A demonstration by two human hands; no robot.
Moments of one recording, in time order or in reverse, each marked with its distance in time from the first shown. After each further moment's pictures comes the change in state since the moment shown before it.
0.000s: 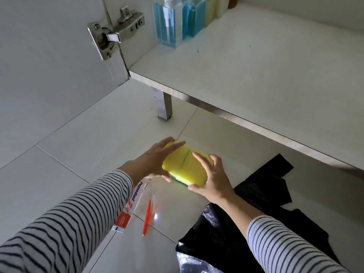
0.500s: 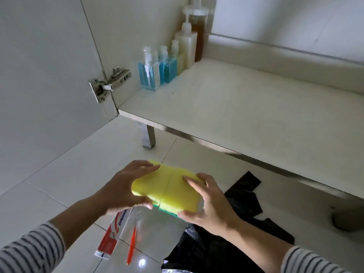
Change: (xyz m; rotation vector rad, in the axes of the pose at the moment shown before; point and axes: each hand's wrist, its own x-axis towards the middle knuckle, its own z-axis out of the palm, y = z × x) left_hand -0.093 0.043 -0.056 -0.187 0.260 0.144; right_hand -0.067 -0.062 -0.087 0.051 0.029 -0.139
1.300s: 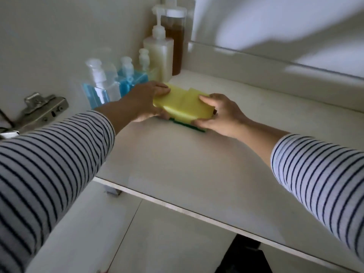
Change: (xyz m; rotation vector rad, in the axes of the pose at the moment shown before) left_hand 0.322 0.032 -0.108 0.264 0.168 0.114; right_hand 0.265 0.051 -0.171 -0.288 0.203 0.124
